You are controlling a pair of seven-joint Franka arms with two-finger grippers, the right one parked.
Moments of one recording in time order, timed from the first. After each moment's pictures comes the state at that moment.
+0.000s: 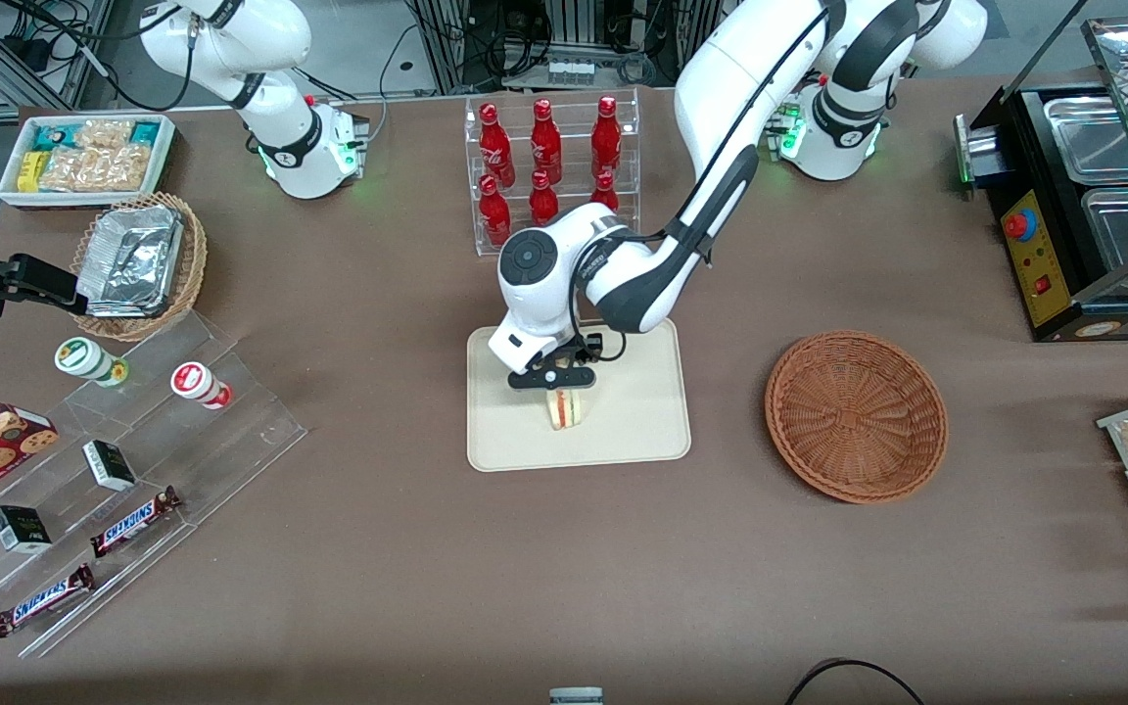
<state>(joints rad) -0.76 0.76 -0.13 -1.37 0.16 2.10 -0.96</state>
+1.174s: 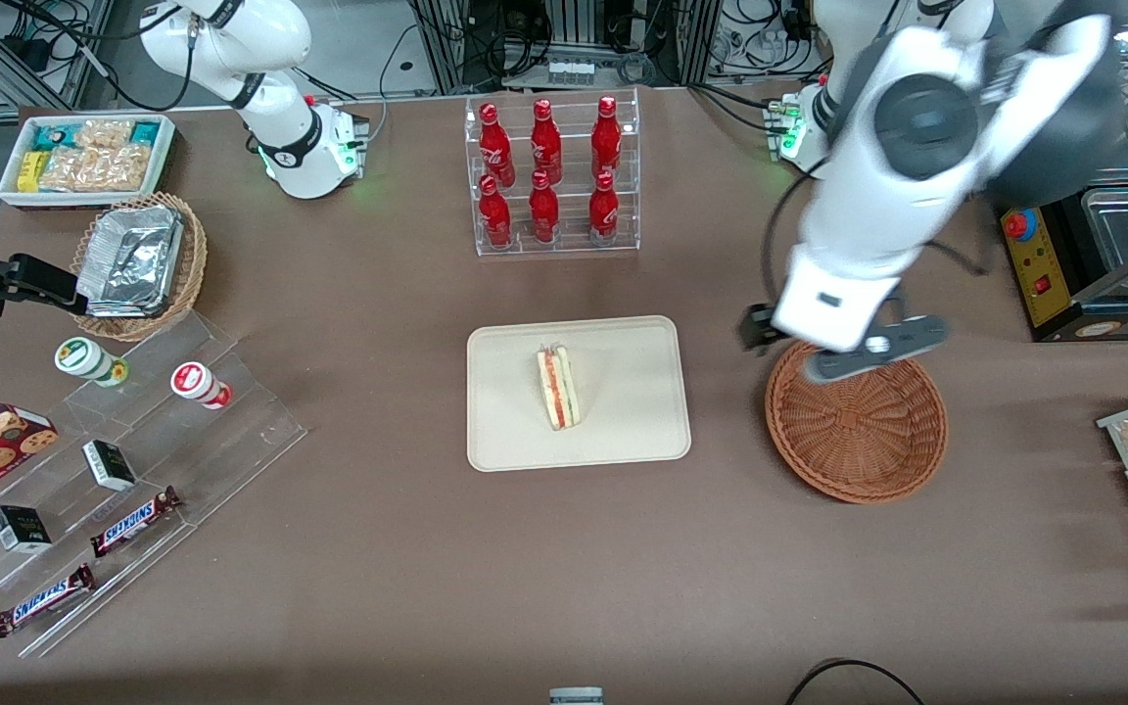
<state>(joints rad) -0.31 0.21 -0.10 -1.43 0.07 1.59 -0.68</state>
